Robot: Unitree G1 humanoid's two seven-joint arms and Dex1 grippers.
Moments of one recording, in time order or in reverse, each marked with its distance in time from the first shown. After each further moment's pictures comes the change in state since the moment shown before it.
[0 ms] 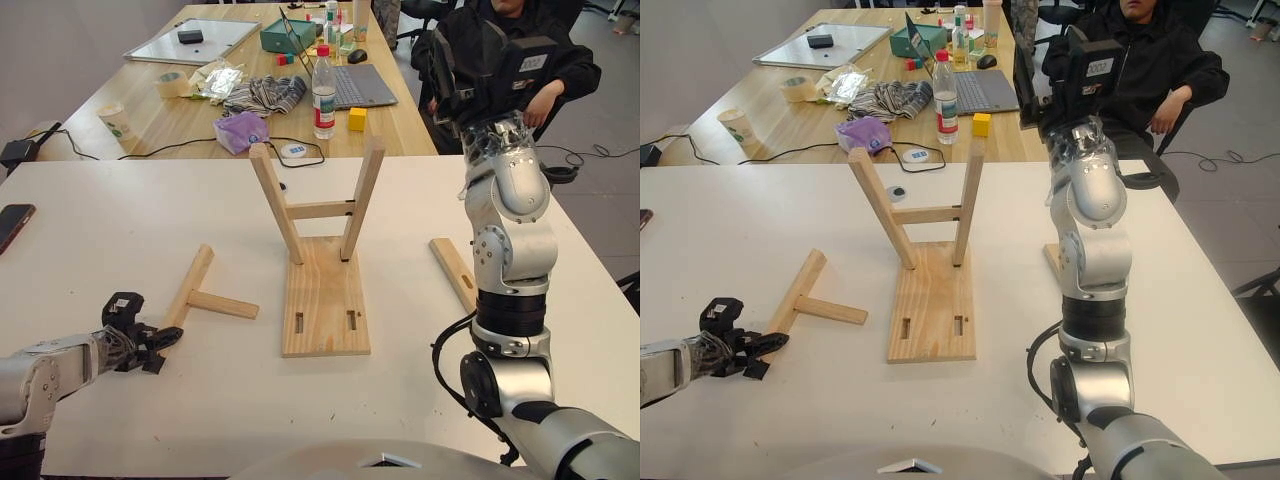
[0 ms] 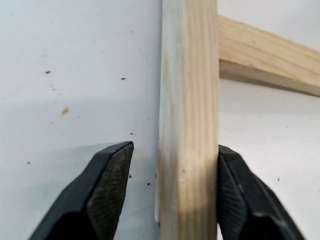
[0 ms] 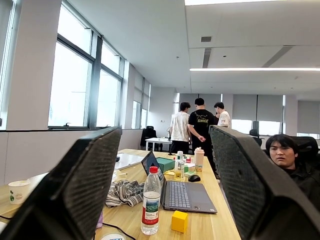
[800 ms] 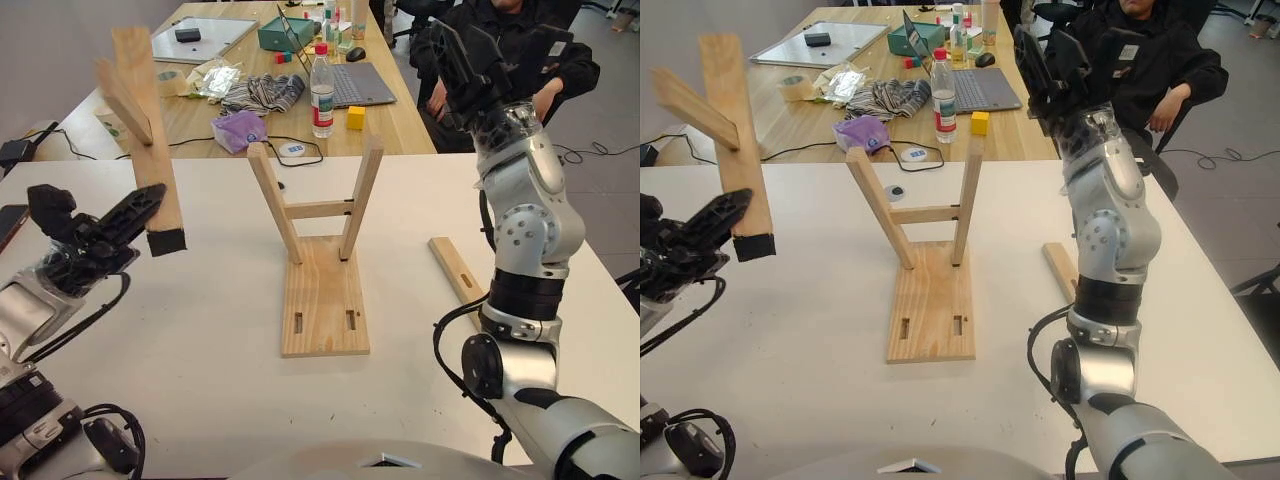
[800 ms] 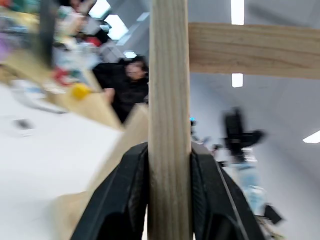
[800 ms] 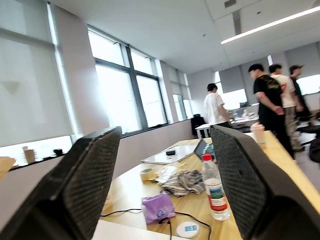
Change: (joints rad) left arm -0.425 -0.239 0.457 0.181 -0.936 0.106 -0.012; right arm -0.108 -0.021 -0.191 0.108 0.455 0.258 0.202
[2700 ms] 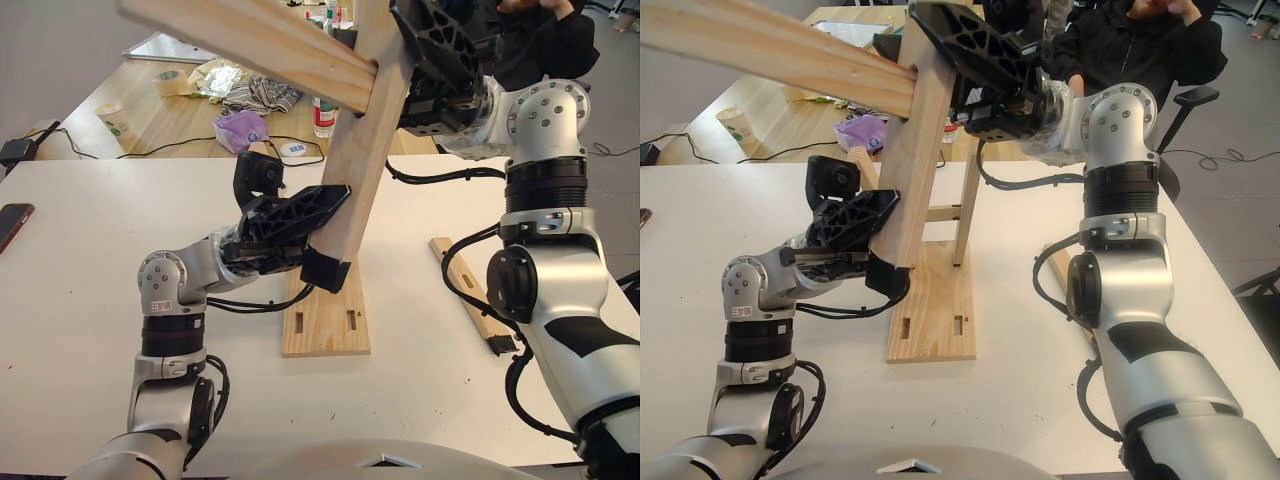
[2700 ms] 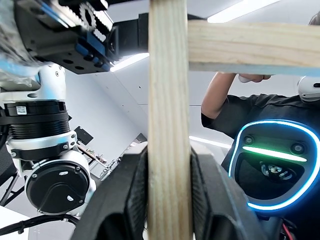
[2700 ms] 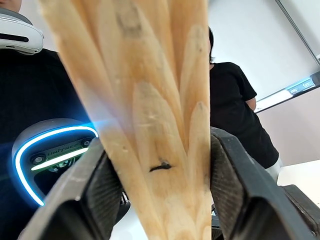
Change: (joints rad) left arm -0.254 -0.299 -0.712 -0.011 -0.413 -0.052 -0.023; right arm -0.468 -0.134 0.113 0.645 0.476 0.838 1.062
